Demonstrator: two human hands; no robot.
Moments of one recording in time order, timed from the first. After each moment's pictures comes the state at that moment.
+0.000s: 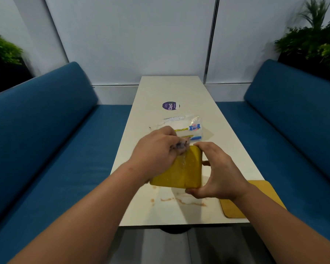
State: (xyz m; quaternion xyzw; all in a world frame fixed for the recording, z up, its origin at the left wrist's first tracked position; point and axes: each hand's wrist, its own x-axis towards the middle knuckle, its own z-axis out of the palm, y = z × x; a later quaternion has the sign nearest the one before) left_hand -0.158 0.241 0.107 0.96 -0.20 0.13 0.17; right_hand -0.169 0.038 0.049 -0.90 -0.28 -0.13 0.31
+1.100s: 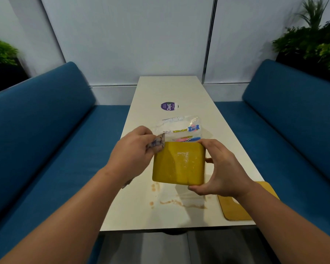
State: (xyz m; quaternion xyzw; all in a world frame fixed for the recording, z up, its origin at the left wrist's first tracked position) left_hand -0.151 0.282 0.095 0.96 -0.13 0.16 0.21; right_hand -0.158 0.033 0.058 -0.89 -0.30 -0.15 0.32
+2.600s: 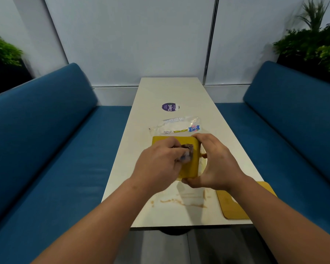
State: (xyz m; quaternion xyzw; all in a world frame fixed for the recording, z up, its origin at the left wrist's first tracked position) left_hand -0.180 0.235 0.084 0.92 -0.24 0.22 0.22; right_hand -0.156 0.046 0.065 -0.91 -0.25 -0.17 0.29
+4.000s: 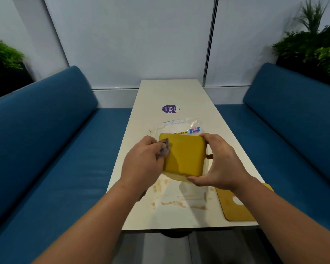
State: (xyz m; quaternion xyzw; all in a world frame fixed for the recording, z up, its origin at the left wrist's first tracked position) left_hand -0.171 0.259 0.078 0.92 -0.09 0.24 0.28; right_hand -0.154 0.038 0.066 -0.91 -0.23 -0.17 0.30
